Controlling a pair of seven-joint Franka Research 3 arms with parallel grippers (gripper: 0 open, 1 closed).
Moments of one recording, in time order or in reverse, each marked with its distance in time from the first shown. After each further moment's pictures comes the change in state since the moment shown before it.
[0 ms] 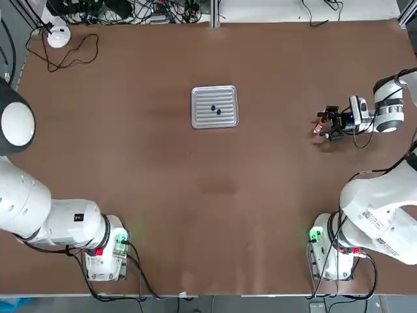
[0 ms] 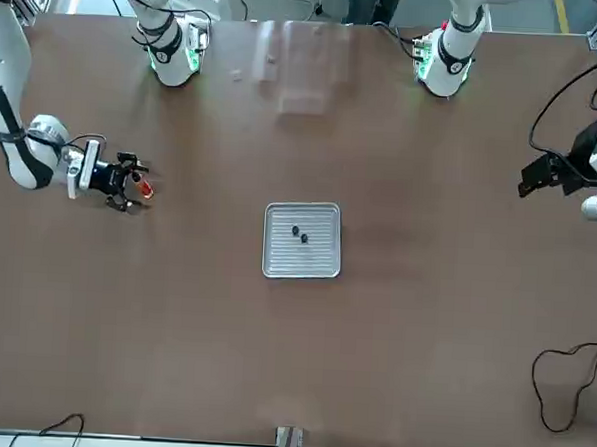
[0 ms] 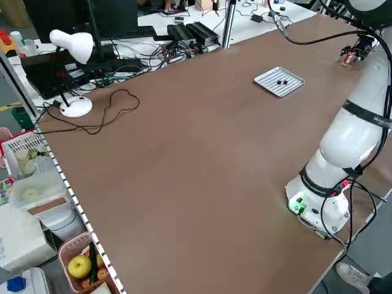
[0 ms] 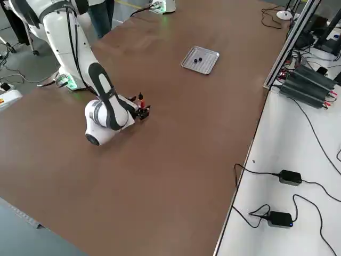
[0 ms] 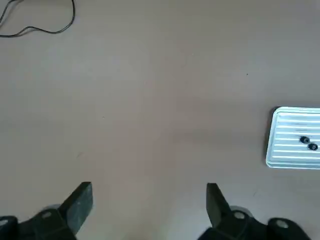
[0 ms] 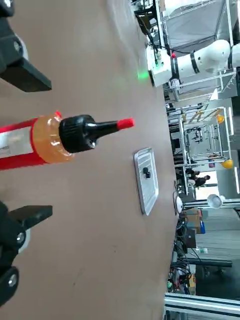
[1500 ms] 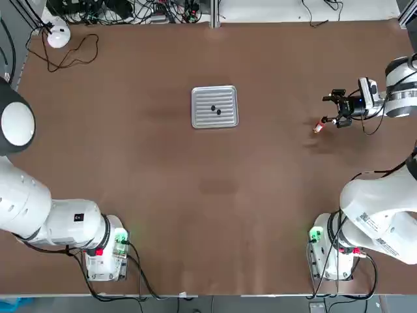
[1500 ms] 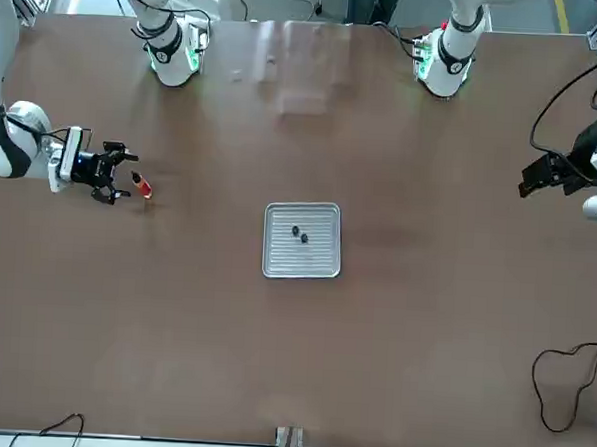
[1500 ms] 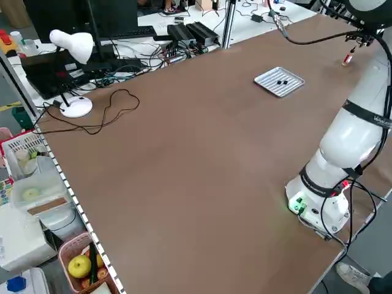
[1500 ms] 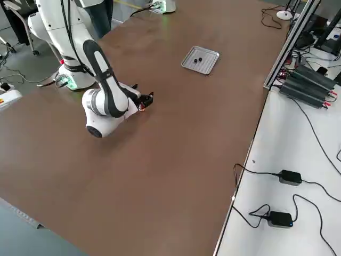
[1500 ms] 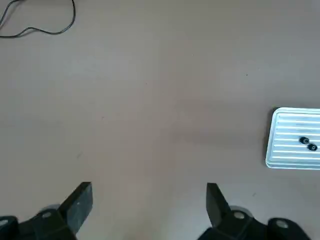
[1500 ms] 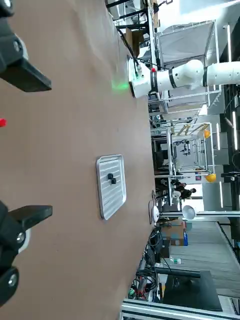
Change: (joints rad) left arm 0.000 0.000 0.000 0.003 0.000 0.000 0.000; right arm 0.017 -0.178 0.005 -0.021 0.000 -0.137 0.082
